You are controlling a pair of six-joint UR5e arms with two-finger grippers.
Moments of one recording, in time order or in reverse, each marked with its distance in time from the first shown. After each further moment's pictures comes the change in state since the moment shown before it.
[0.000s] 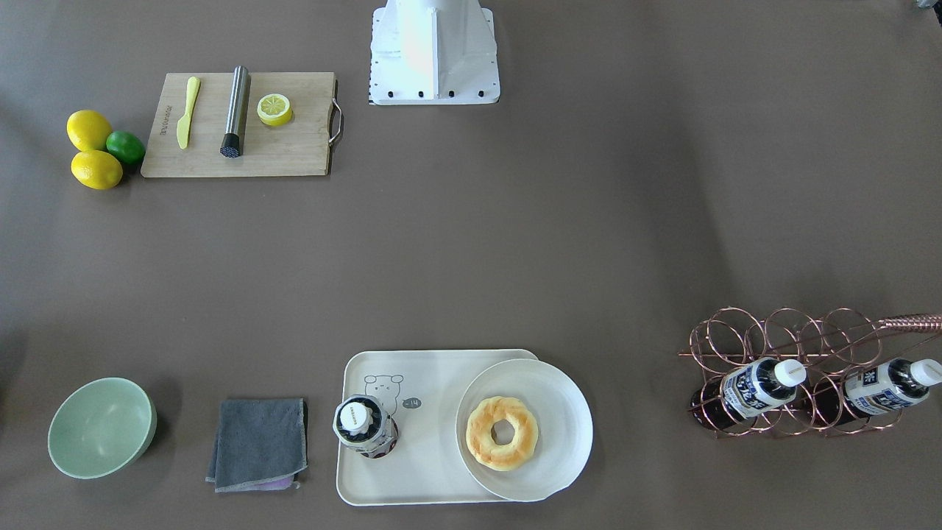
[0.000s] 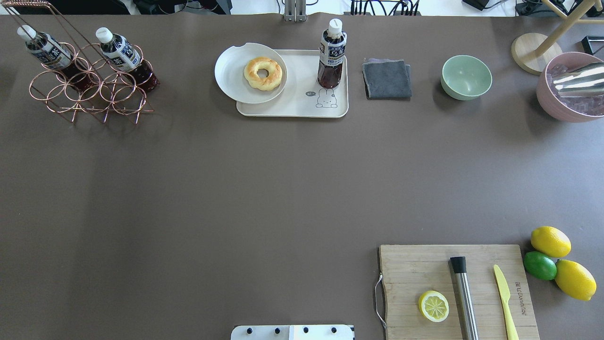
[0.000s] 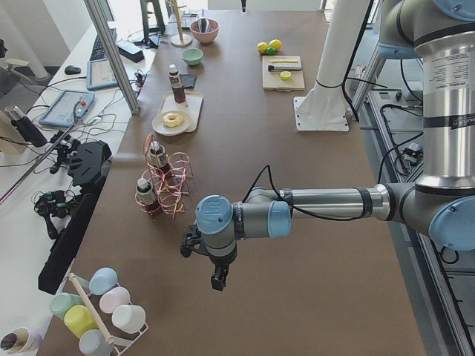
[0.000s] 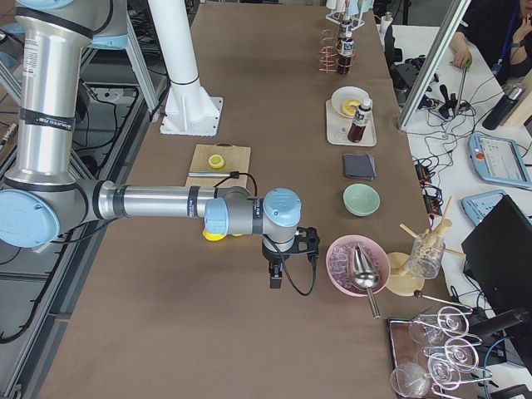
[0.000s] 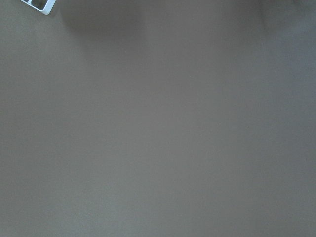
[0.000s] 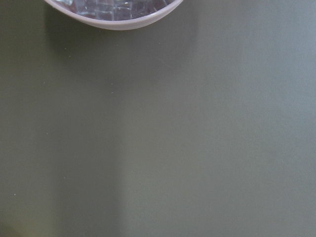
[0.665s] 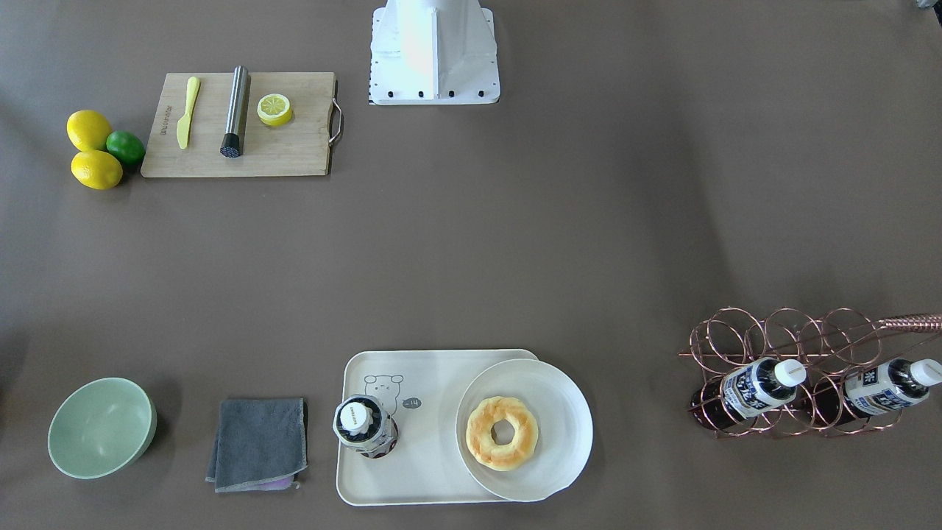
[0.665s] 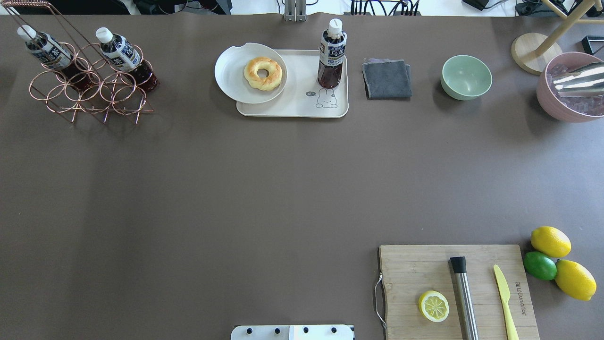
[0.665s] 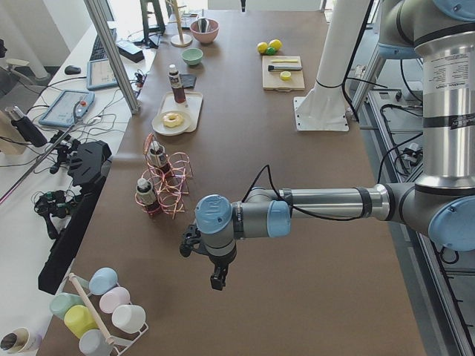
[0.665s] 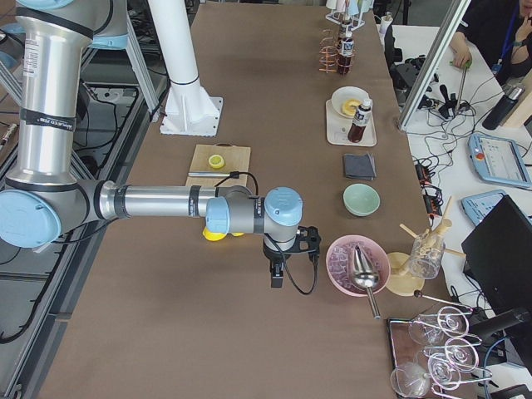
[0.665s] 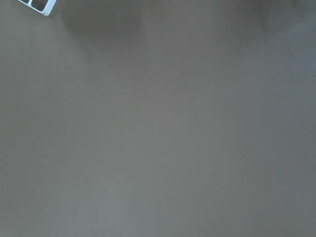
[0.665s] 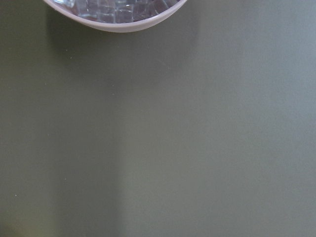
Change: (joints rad) left arm 0.001 -0.002 0.001 0.000 0.000 0.000; right arm 0.000 0.006 0.001 -0.006 -0.001 -0.003
